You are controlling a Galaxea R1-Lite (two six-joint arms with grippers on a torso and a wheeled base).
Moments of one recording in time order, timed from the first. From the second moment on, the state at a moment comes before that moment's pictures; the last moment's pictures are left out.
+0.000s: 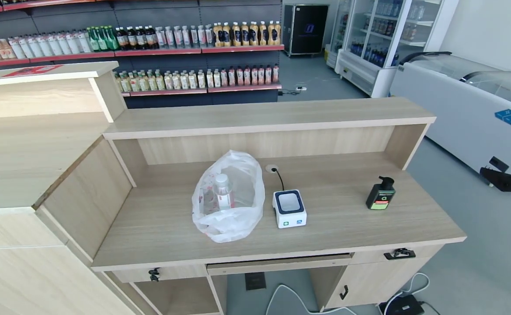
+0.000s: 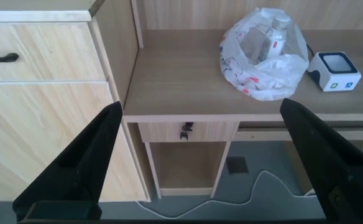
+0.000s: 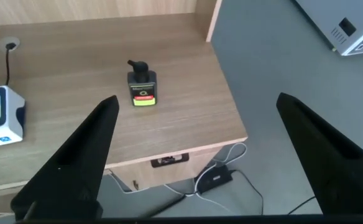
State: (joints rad) left arm 0.00 0.00 0.00 0.00 0.04 -0.01; right arm -0.38 1.43 -0.58 -0.66 0.20 -0.19
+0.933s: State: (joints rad) left arm 0.00 0.00 0.00 0.00 0.04 -0.01; right arm -0.53 1.84 -0.87 -0.86 0.19 -0.18
